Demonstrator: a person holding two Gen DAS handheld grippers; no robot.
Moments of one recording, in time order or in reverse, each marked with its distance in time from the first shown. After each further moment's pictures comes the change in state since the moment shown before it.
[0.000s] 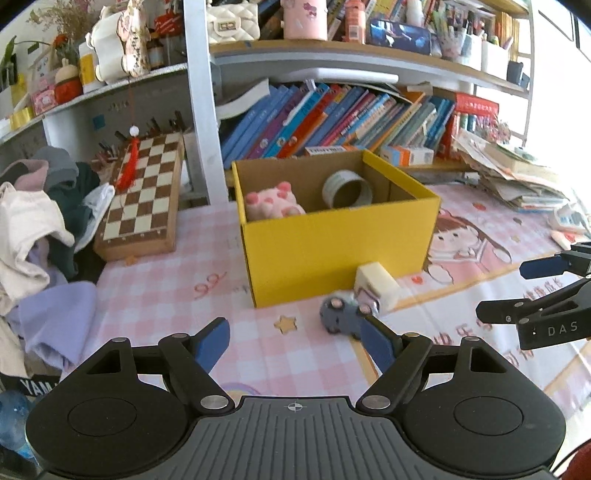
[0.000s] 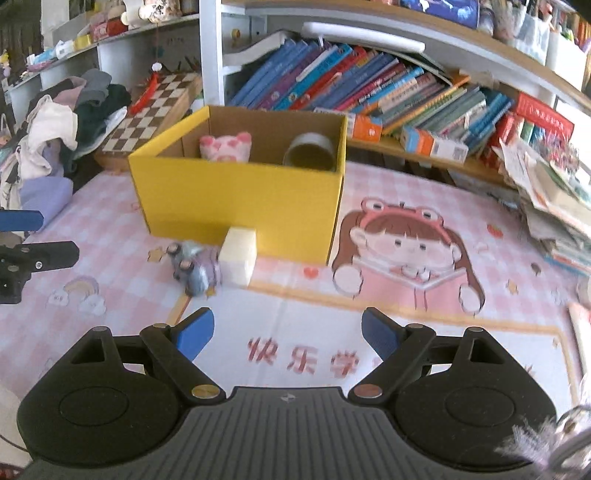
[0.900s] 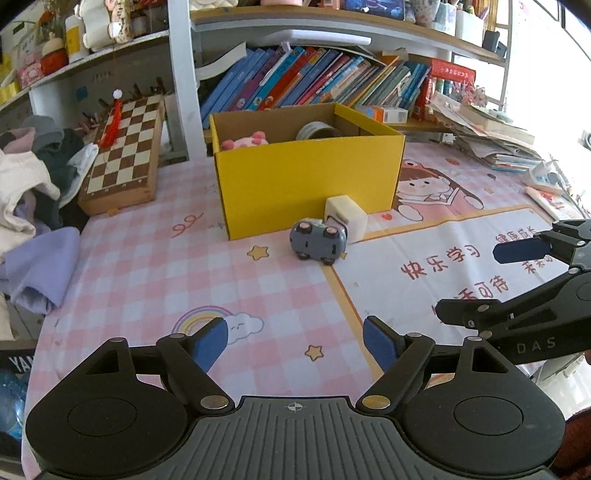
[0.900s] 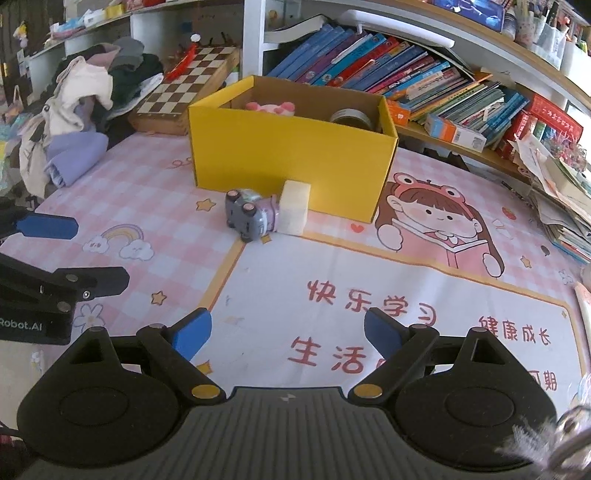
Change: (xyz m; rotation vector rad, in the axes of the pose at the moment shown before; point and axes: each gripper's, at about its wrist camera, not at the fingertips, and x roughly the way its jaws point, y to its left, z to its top) left arm -0.016 -0.013 -0.050 0.013 0.091 -0.056; right arm -0.016 0.057 -0.039 -0.061 0.041 0.000
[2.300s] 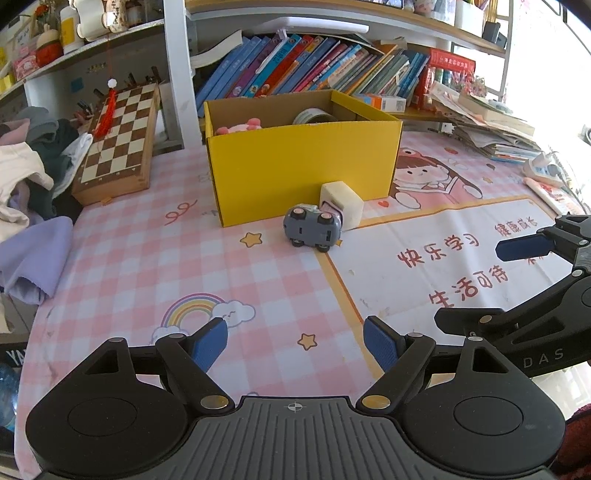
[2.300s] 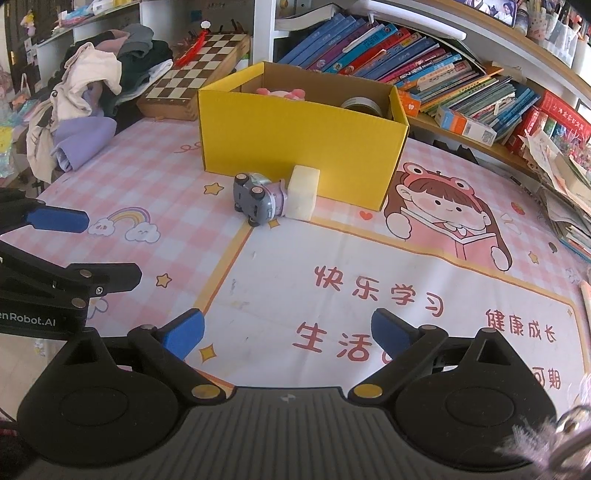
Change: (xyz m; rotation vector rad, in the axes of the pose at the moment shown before) left arm 0.007 -0.005 -0.003 0.004 0.032 -0.006; right arm 0.003 0.001 -0.004 -0.022 0.035 0.026
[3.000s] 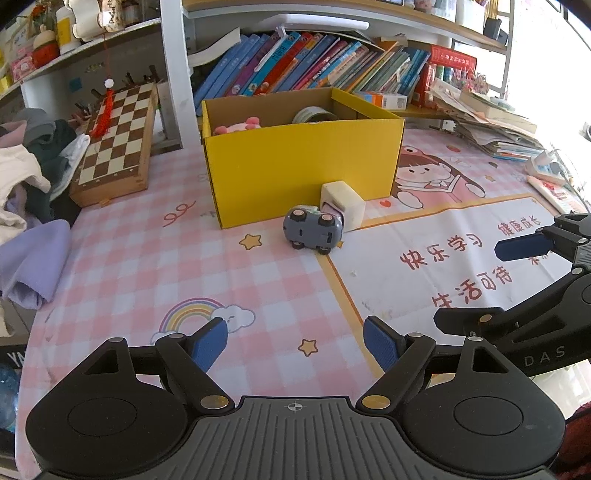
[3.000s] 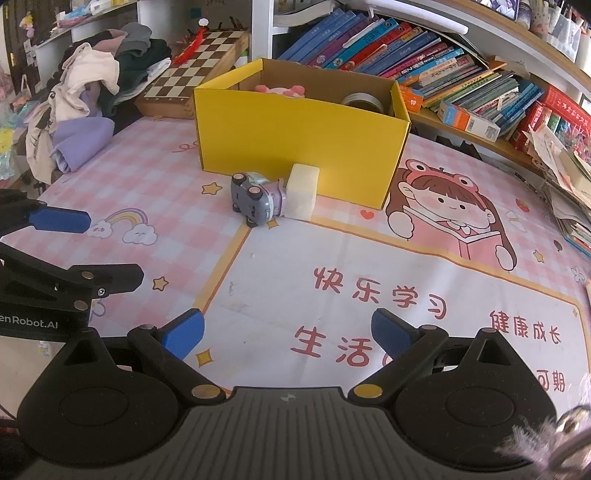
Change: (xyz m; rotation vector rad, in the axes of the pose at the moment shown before) left arm 0.007 0.000 0.005 0.006 0.007 0.003; right arm 0.006 -0.005 0.004 0.008 0.012 0.013
